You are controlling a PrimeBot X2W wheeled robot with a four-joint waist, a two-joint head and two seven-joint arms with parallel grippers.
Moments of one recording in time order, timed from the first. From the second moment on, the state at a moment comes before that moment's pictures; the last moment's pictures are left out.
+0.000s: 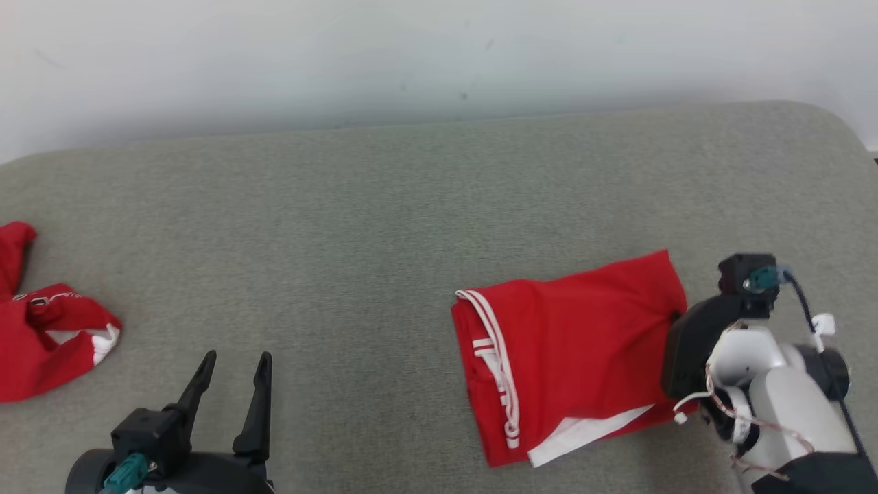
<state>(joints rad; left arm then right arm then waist) -0.08 0.20 -0.27 0.12 -0.26 0.04 -0.10 -0.33 -0.09 0.01 0.32 0.22 -0.12 0.59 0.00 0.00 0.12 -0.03</state>
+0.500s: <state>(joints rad) -0.10 0.21 -0.29 0.09 -0.24 0.03 -0.07 -0.56 -0.18 0.03 0.43 0.21 -0.03 0.61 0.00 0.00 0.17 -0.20</state>
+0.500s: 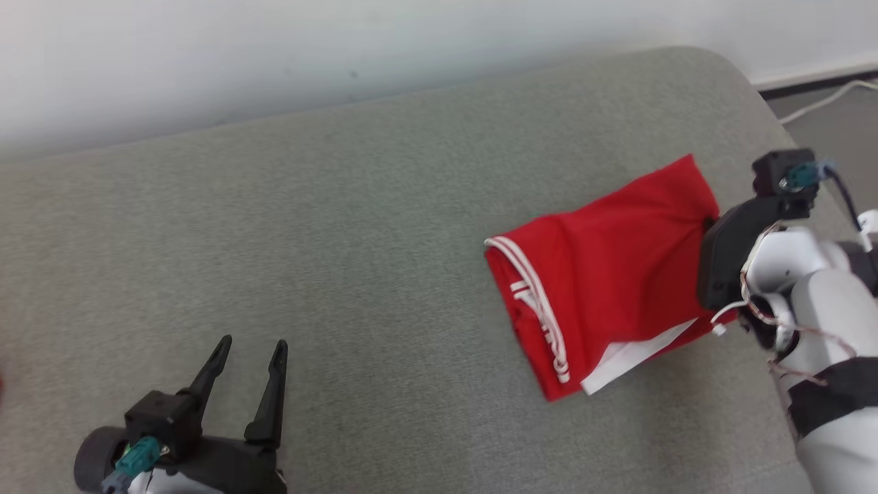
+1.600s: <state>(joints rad) -0.20 0.22 -0.33 0.11 -0.20 0.00 -0.03 -0.71 -0.45 -0.04 0.59 0.15 0.04 0.41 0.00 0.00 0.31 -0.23</state>
